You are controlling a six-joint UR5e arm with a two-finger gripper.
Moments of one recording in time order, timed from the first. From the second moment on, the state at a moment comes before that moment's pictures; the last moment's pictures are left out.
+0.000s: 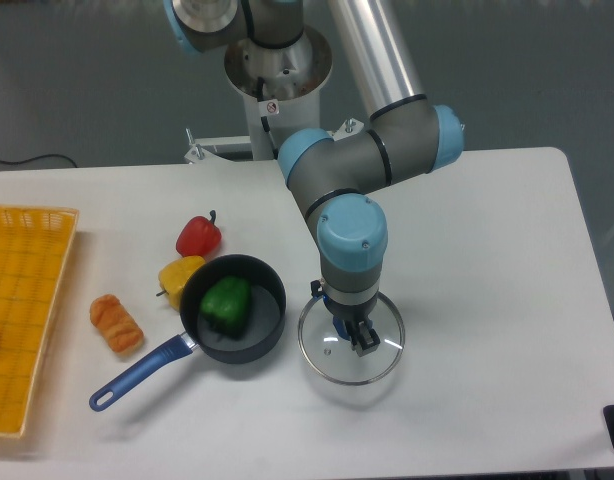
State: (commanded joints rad) arm 2.45 -2.06 -1.52 -1.11 1.58 1.55
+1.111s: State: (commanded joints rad) arm 2.44 -2.03 -1.48 -1.18 1.55 1.55
